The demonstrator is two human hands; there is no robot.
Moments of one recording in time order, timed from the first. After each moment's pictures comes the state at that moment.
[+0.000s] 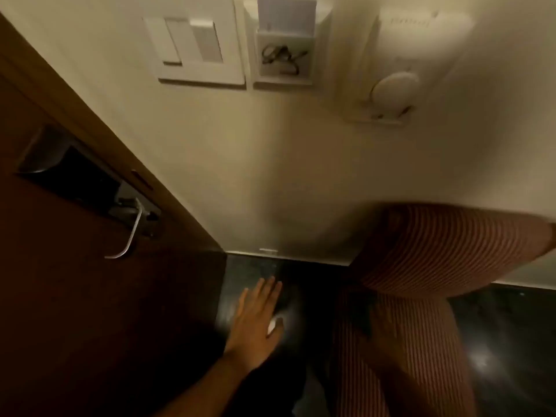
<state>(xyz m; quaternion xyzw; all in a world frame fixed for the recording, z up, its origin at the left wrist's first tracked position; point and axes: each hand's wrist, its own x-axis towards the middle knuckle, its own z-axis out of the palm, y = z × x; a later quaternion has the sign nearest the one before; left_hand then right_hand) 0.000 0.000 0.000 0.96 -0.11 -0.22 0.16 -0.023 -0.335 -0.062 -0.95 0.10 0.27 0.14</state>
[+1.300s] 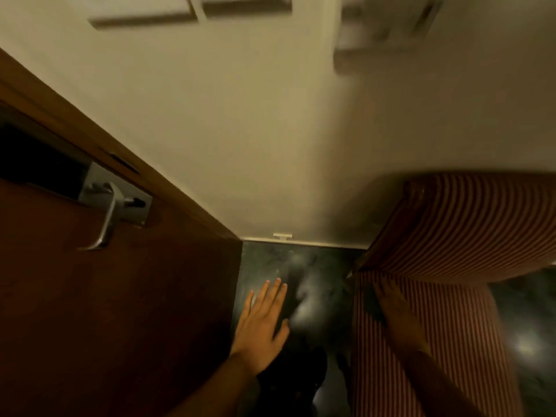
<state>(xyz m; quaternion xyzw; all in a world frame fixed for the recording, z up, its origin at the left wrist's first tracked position) -0.015 -0.010 -0.042 0.96 -0.10 -0.25 0.12 0.000 -0.367 -0.118 -0.97 -0.03 0.15 0.21</state>
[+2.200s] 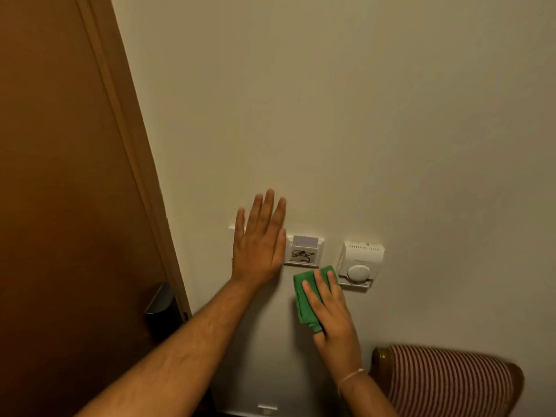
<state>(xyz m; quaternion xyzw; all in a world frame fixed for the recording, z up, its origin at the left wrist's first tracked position) 0.261 0.040 0.368 0.88 -0.15 0.42 0.15 0.154 -0.159 0.293 -0.89 -0.22 -0.28 0.30</state>
